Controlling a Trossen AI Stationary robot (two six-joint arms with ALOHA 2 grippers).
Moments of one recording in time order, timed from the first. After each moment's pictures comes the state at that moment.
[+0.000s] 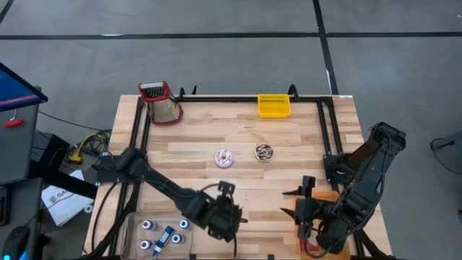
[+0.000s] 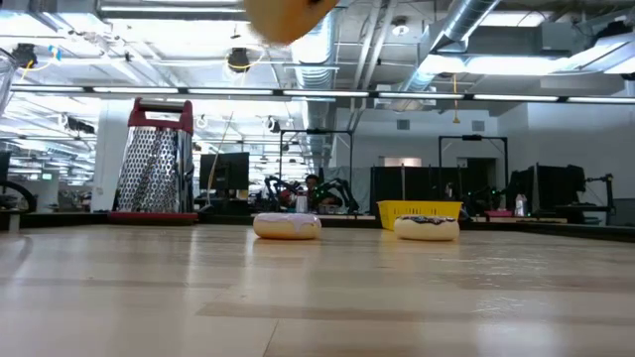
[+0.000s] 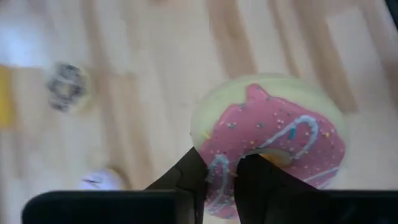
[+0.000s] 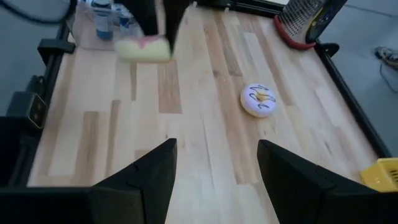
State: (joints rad) left arm -0.55 2.07 1.94 -1.08 -0.47 -0.14; right arm 0.95 1.52 1.41 -1.07 0.90 0.76
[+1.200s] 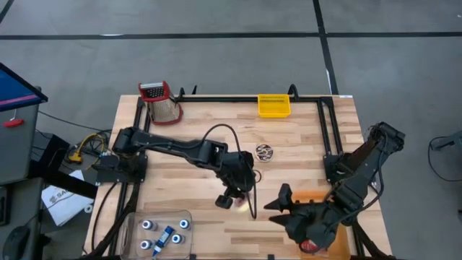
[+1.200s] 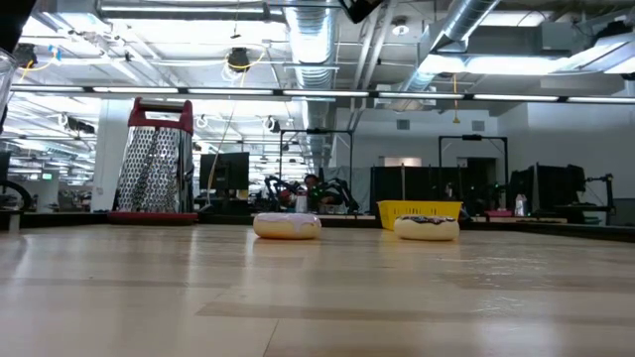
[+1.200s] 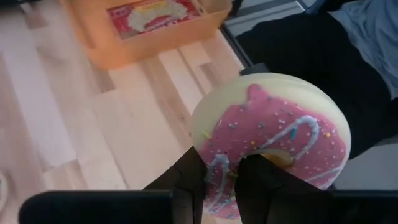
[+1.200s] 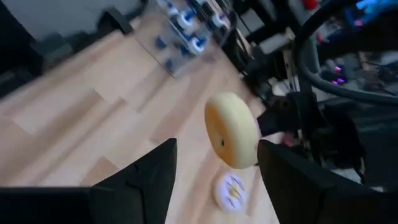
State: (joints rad) left arm -0.19 1.94 1.83 -0.76 0.32 0.15; right arm 0.84 1.52 1.41 -0.67 0.73 -0.31
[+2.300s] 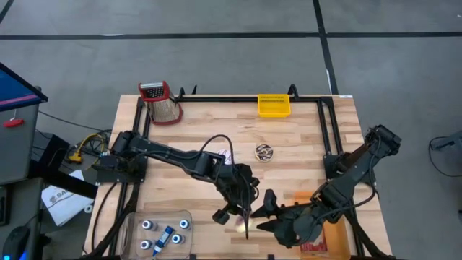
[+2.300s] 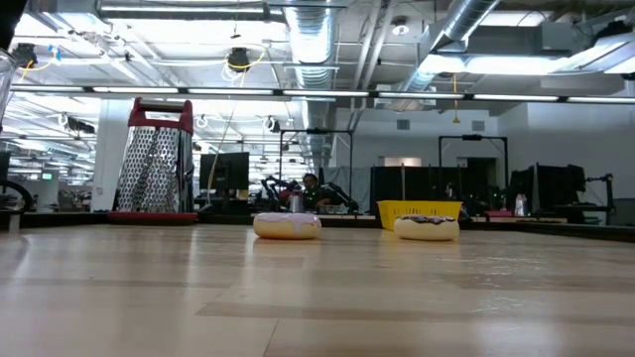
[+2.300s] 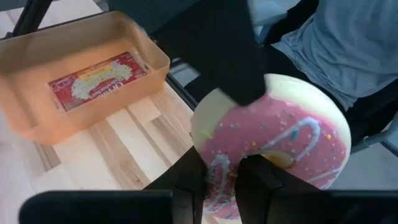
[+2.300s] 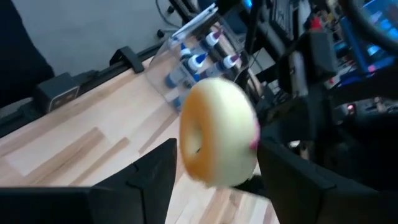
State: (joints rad) left arm -0.28 1.94 1.80 -0.55 0.43 0.16; right arm 0.77 1.58 1.41 -0.43 0.55 -0.50
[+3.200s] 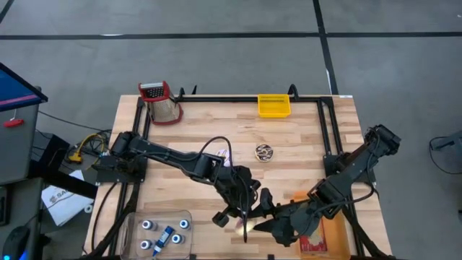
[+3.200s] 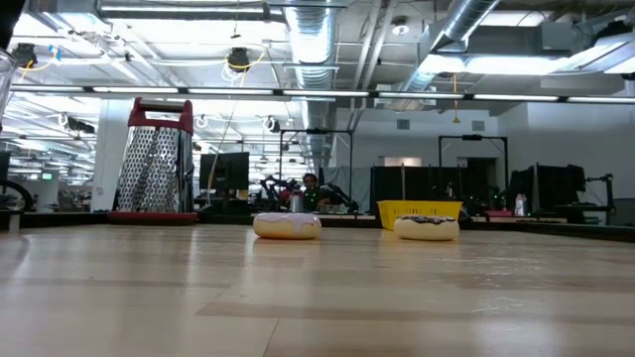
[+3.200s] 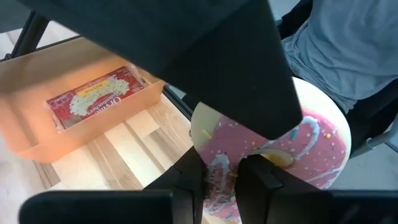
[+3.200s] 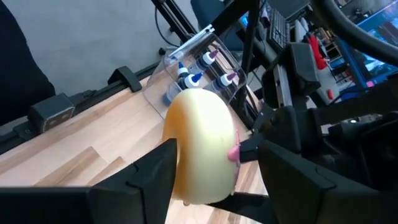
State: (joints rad) left arm -0.29 1.94 1.80 -0.51 0.42 0.18; right arm 0.72 1.58 1.41 -0.35 0.47 -0.55
